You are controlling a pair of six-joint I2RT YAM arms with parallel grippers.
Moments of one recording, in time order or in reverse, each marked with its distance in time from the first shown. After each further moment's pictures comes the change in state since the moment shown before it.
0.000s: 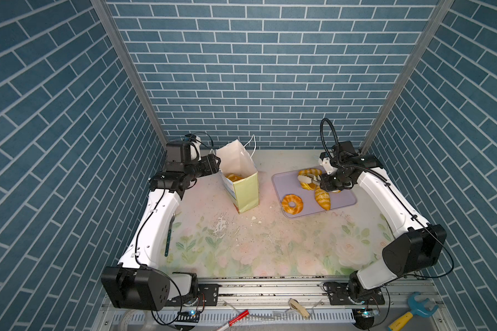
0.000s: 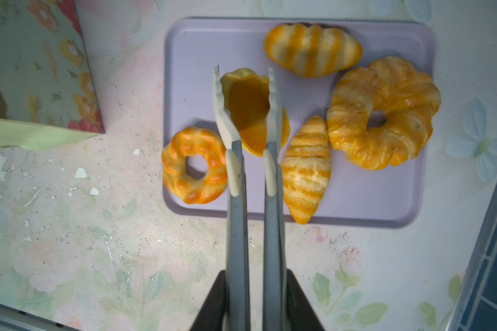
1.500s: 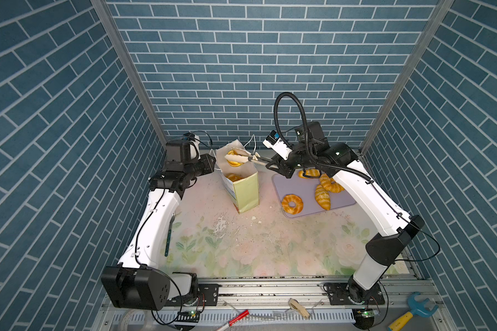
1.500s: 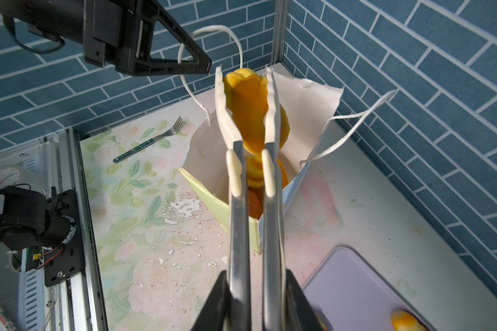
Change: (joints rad) left arm 0.000 0.003 0.005 0.017 -0.011 -0.024; right arm 0.409 0.174 0.457 0.172 -0.261 -0.263
